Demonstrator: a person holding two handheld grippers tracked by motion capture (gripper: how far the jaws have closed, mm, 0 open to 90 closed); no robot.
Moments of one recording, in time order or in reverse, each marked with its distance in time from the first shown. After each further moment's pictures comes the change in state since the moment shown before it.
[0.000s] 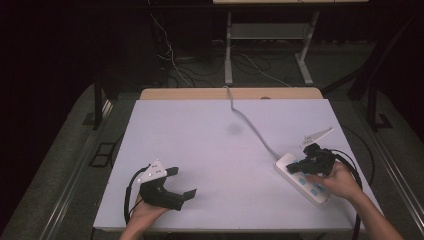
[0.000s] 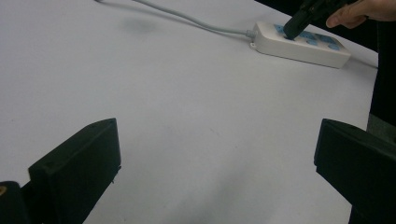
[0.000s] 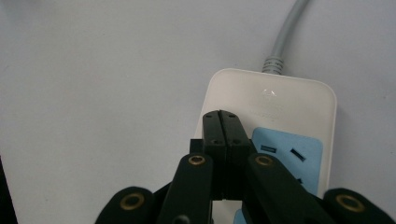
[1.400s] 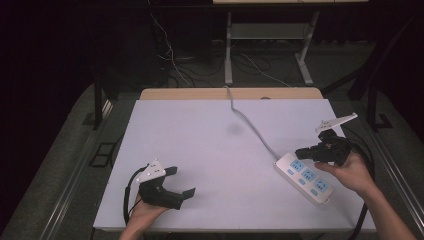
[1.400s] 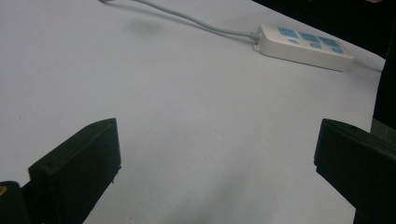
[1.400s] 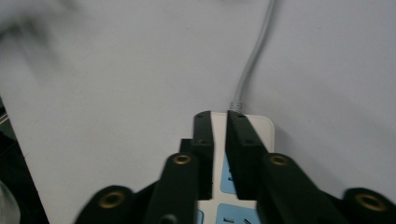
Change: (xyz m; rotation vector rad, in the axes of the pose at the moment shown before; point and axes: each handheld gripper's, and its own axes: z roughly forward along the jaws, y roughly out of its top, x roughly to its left) left arm 0.002 -0.001 -0.001 -0.012 0.009 -0.014; right arm 0.002 0.017 -0.053 -0.126 -0.060 0.083
